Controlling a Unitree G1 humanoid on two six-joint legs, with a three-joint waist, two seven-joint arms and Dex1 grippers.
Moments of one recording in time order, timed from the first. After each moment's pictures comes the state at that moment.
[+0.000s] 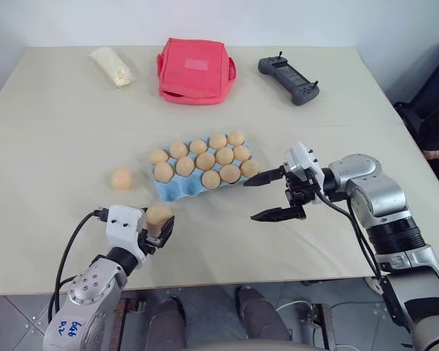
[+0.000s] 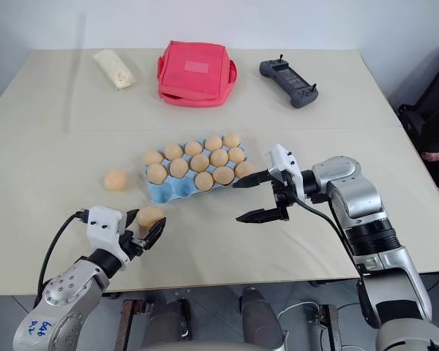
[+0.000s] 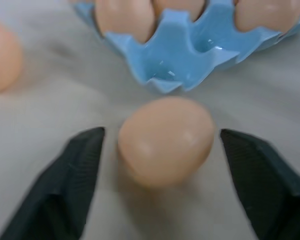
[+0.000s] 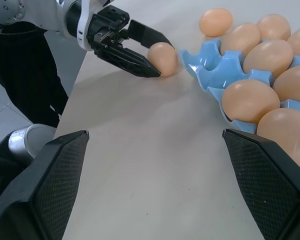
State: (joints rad) left arm 0.24 0.33 0.09 -0.73 -0.29 0.68 -0.12; right arm -0.68 -0.61 0.19 0.16 0.41 0.38 1.48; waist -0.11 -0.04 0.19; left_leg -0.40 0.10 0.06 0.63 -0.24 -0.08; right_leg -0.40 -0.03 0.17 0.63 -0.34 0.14
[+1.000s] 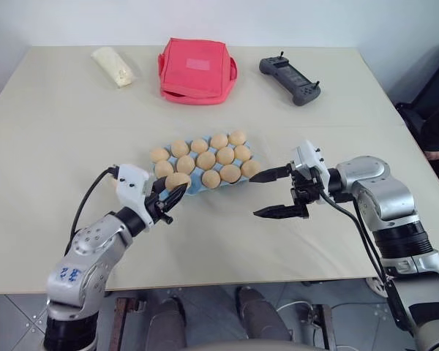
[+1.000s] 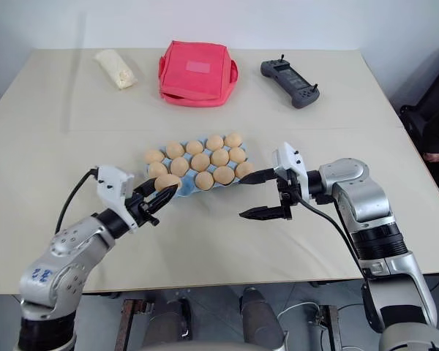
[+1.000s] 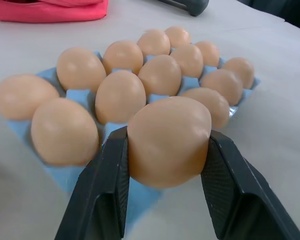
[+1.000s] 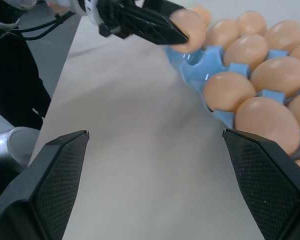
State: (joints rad) left arm -0.14 0.38 0.09 -0.51 -0.43 0.70 -0.30; right arm -0.65 -0.63 0.15 0.11 0.41 0.39 1.43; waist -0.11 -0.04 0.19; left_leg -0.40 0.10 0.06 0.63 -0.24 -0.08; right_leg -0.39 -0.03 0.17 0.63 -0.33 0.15
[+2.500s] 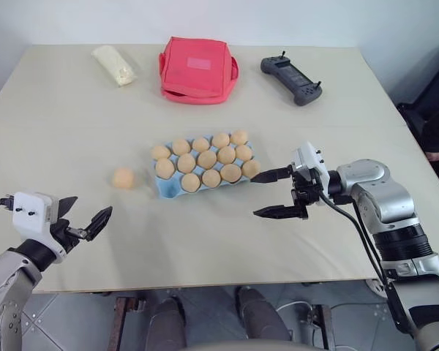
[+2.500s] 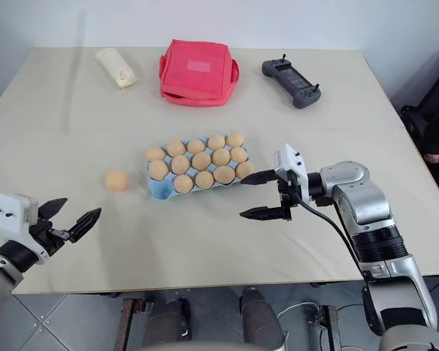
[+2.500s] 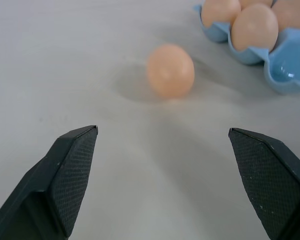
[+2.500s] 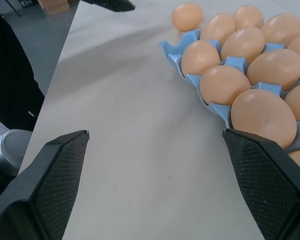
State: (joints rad) left arm 0.19 0.58 0.59 -0.53 -0.51 0.68 -0.45; right arm -0.63 -0.63 0.14 0.12 0.41 0.39 1.40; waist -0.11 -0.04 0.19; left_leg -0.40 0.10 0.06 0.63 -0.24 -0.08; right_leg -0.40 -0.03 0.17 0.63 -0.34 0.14
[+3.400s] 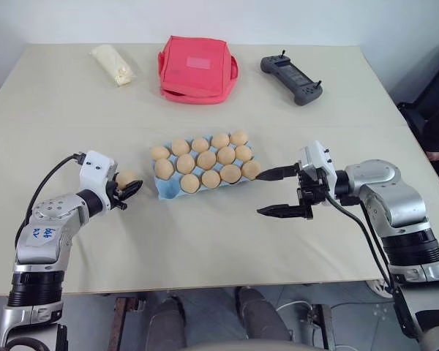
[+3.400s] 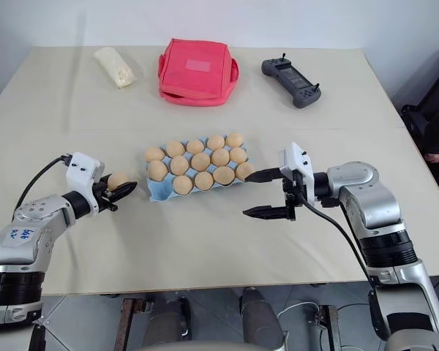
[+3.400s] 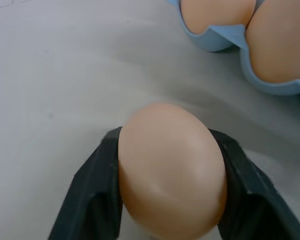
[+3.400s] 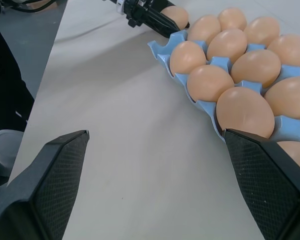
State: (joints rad) left arm -0.28 0.66 0.18 -0.07 -0.29 0.65 -0.50; right arm -0.58 -0.67 0.11 0.03 0.43 0.43 1.36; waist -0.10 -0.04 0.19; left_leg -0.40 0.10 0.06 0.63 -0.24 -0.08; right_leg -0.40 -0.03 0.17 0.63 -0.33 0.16
